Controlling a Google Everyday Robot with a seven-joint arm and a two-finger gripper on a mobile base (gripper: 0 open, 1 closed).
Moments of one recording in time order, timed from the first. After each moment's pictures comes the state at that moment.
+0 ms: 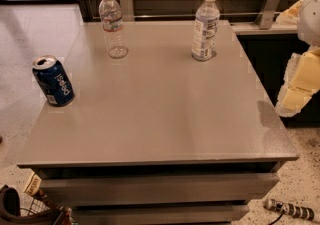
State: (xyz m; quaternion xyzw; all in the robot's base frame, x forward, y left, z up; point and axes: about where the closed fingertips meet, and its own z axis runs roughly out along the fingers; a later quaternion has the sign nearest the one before) arm 0.438 -0.214 0.987 -0.60 0.78 -0.05 0.18
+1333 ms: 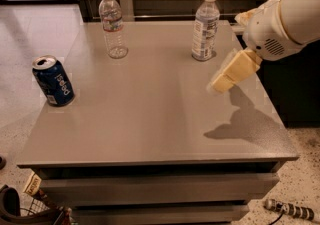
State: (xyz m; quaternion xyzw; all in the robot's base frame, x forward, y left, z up) arm 0.515 -0.138 0.959 -0.53 0.77 0.05 0.36
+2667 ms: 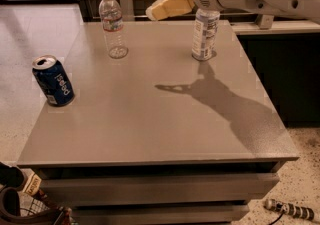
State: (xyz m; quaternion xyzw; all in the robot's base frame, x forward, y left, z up) arm 0.654 -0.047 1.051 -0.41 0.68 0.05 0.61
